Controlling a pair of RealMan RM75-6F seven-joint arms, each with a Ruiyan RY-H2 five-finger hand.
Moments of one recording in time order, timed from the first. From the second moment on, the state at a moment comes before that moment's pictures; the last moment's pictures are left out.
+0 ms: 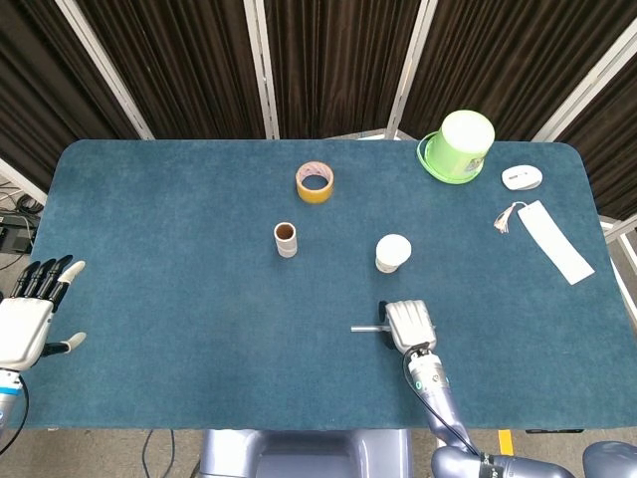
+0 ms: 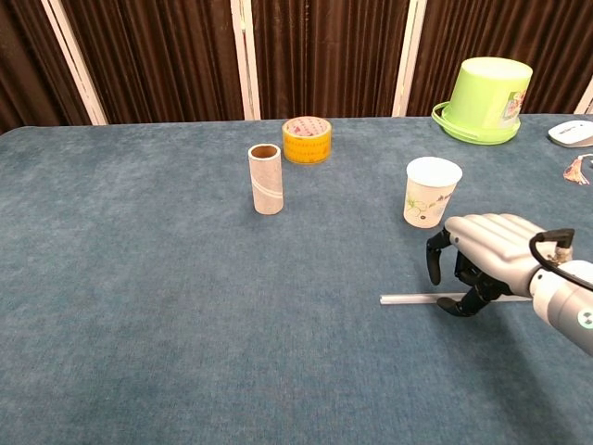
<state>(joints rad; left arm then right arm) -0.19 -1.08 -0.03 -1.62 1.49 1.38 0.07 0.48 -1.78 0.19 -1.50 -1.04 1.14 -0.71</state>
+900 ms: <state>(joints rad) -0.19 -1.08 -0.03 -1.63 1.49 1.38 0.07 0.49 -1.77 0.16 -1.56 -1.01 1.16 -0.70</state>
